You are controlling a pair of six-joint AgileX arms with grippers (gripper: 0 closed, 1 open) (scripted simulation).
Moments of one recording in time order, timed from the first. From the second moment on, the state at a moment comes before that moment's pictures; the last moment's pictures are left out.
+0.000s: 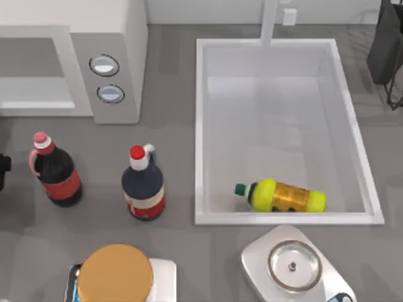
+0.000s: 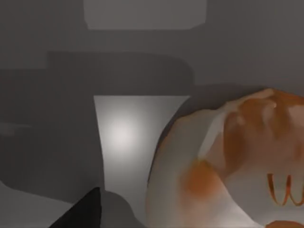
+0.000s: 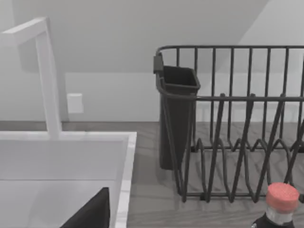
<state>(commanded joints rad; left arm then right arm) 0.24 2.00 1.12 -0.70 0.00 0.07 0.00 0.00 0.00 0.00 0.00 0.00</state>
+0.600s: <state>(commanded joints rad) 0.26 1.90 1.14 -0.80 0.00 0.08 0.00 0.00 0.00 0.00 0.00 0.00</state>
